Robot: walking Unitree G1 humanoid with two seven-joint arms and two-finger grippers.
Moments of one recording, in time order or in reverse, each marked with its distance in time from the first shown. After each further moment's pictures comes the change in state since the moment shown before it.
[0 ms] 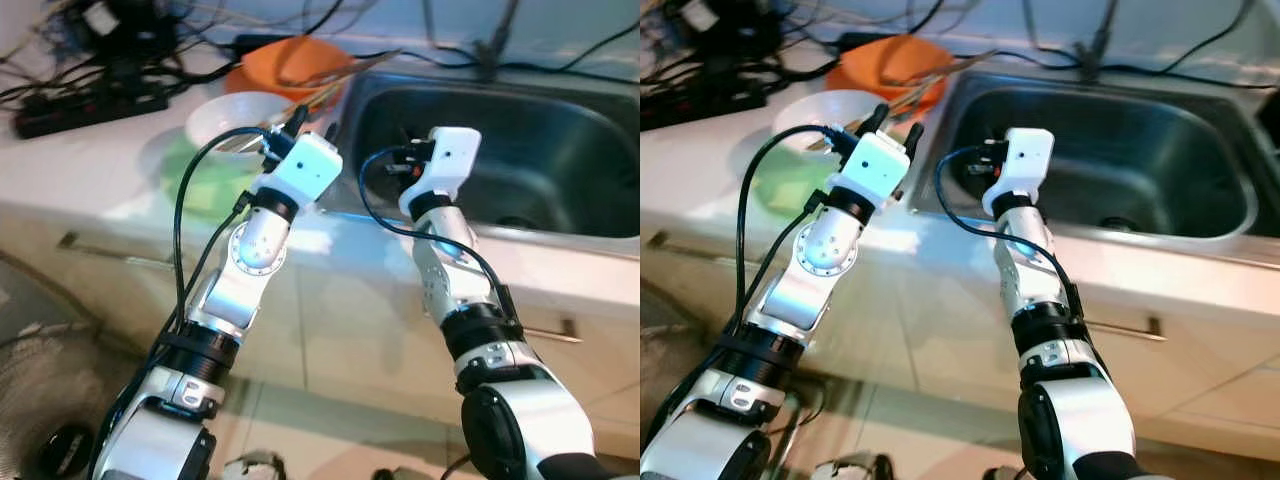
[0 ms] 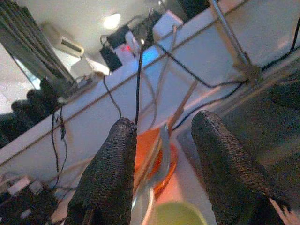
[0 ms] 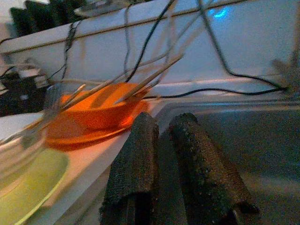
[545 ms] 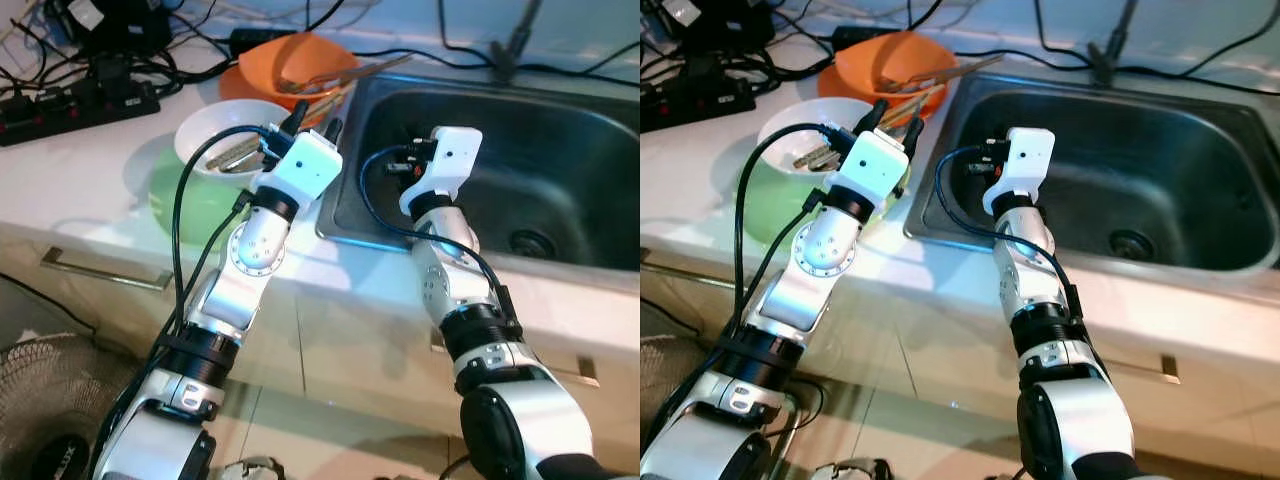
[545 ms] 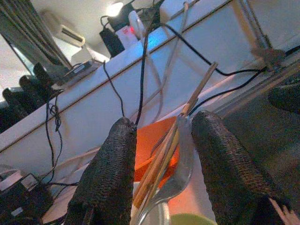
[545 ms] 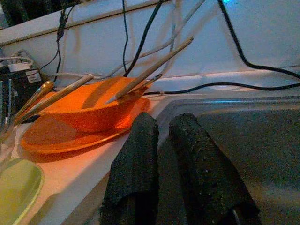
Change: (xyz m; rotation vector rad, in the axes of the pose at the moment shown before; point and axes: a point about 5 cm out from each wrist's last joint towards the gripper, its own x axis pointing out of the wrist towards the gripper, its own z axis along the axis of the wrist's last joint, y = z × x) left arm -0.003 0.001 0.001 -0.003 -0.007 0.008; right arm 0.000 0.003 0.001 0.007 -0.013 0.007
